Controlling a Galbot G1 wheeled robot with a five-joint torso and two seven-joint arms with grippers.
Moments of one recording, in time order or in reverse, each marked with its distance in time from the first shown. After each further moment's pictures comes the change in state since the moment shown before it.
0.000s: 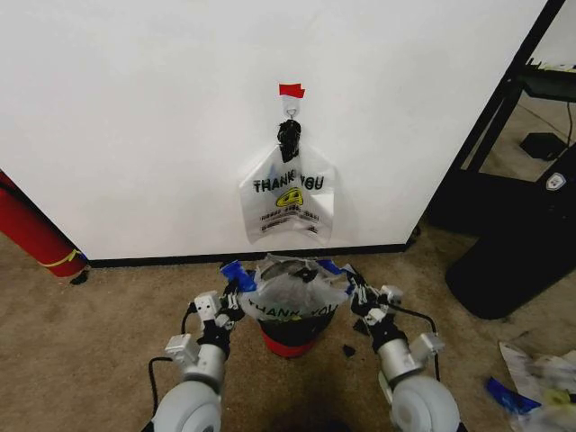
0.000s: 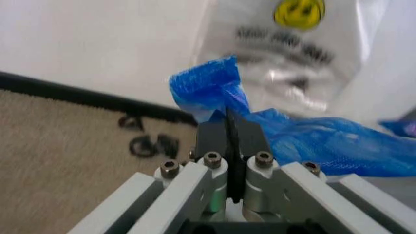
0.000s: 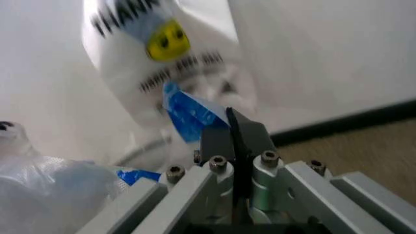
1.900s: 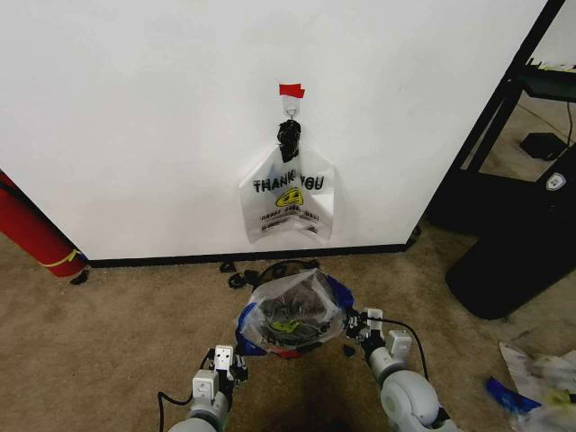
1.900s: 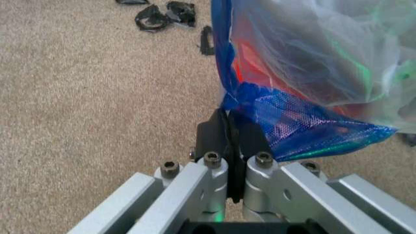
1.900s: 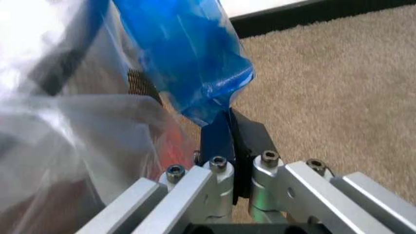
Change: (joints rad) left arm -0.037 0.008 0.155 0.222 0.082 0.199 -0.015; right arm 0.218 -0.039 -0.107 -0.304 -0.006 -0.226 0.133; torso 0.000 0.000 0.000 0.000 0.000
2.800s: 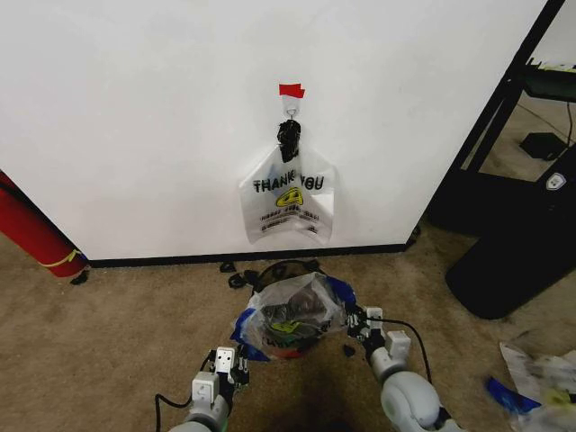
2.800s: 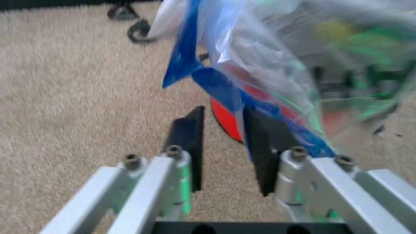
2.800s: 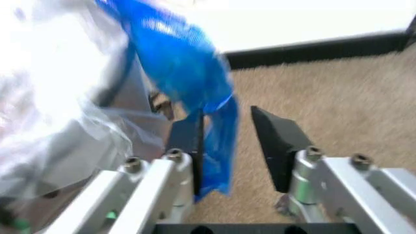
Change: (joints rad) left arm 0.127 0.050 -0.049 -0.177 0.067 0.058 0.017; right arm -0.121 -0.042 0.055 0.121 -0.101 0.092 -0.023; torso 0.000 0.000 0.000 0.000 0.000
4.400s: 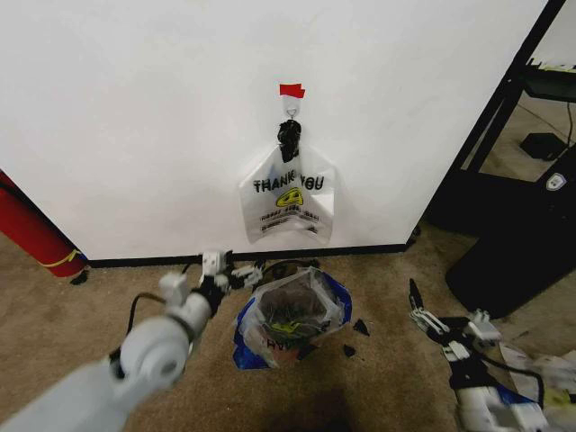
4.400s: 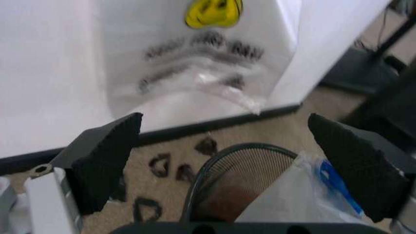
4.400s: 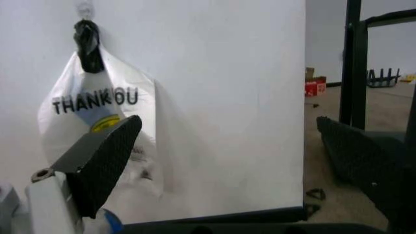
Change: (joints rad) left arm -0.764 0.238 0.142 0.132 -0.649 0.014 0.223; right arm -0.426 0.191 0.387 0.278 -0.064 0.599 -0.275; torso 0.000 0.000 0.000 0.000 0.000
